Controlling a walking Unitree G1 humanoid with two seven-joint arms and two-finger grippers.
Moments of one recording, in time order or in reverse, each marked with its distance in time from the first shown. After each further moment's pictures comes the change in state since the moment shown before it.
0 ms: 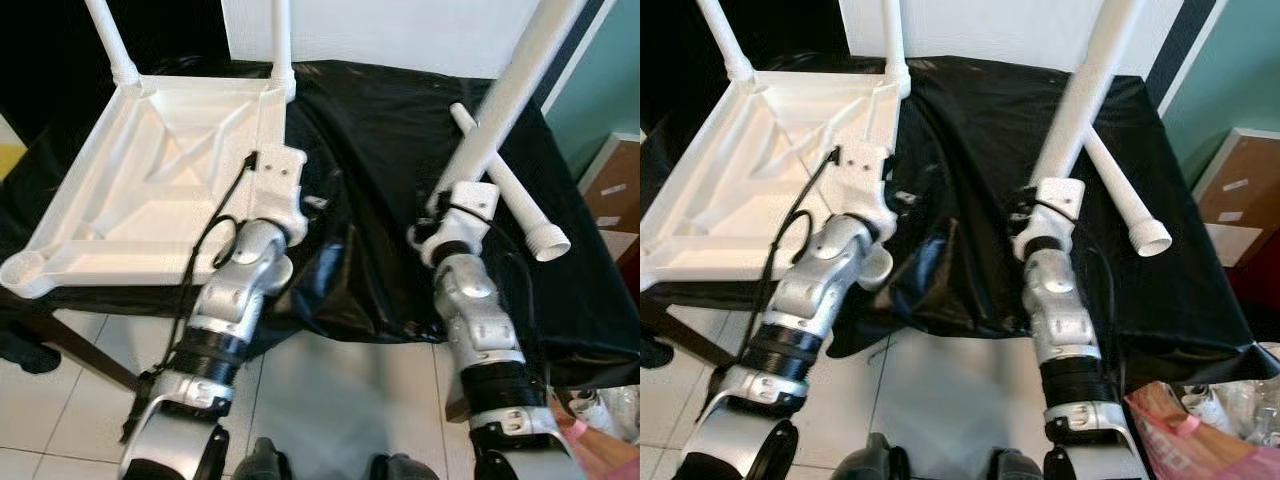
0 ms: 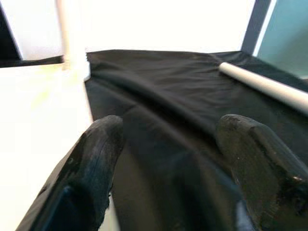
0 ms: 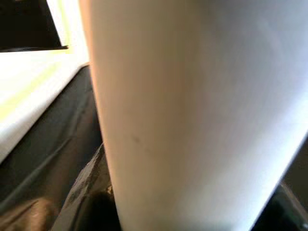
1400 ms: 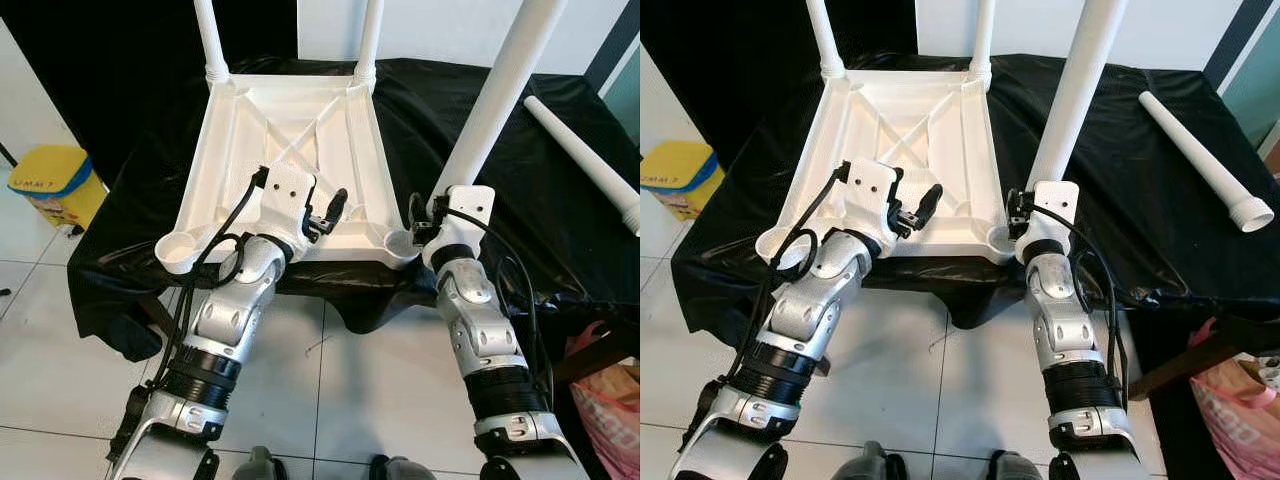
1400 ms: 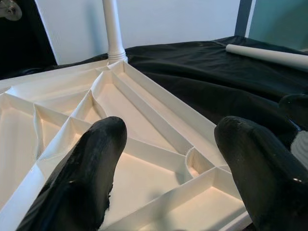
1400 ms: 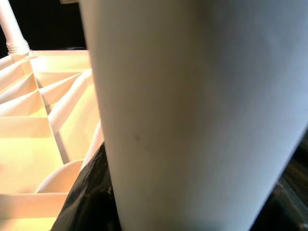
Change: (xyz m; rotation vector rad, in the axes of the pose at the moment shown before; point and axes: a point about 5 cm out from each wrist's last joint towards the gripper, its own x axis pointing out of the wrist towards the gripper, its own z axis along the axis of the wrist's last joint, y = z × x) left arm -0.017 -0.014 -0.004 0.092 0.009 -0.079; right arm -0.004 -0.007 0.000 -0.049 -0.037 0.015
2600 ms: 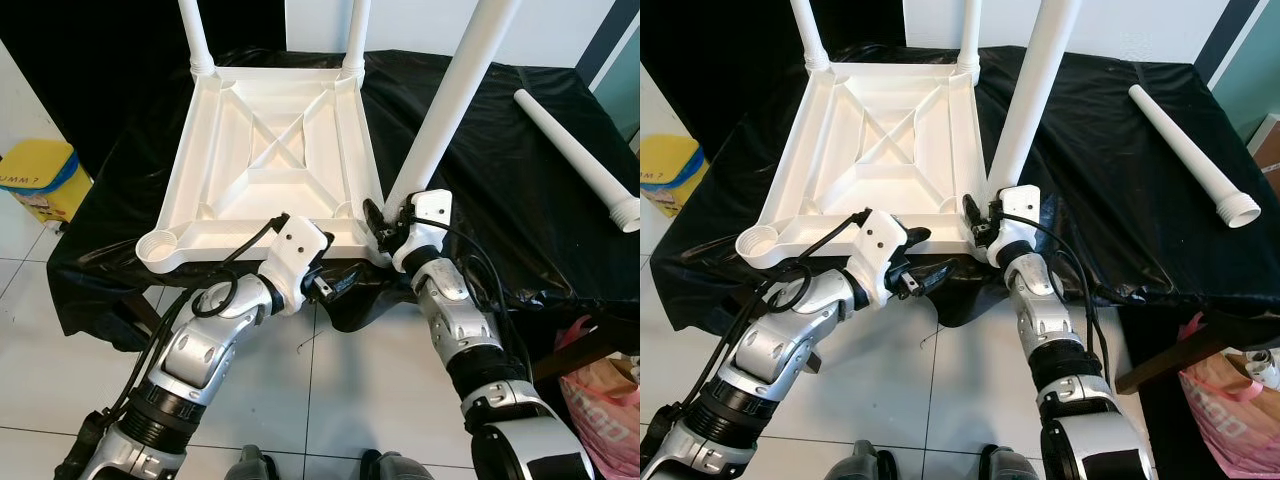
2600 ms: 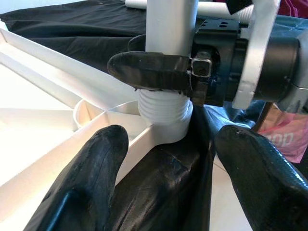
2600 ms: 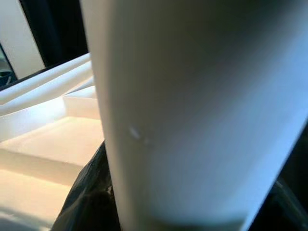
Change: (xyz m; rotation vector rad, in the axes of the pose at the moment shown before) left arm -0.040 -0.024 -0.018 0.070 0.183 -0.413; right arm 0.010 0.030 -0.022 0.084 -0.037 0.349
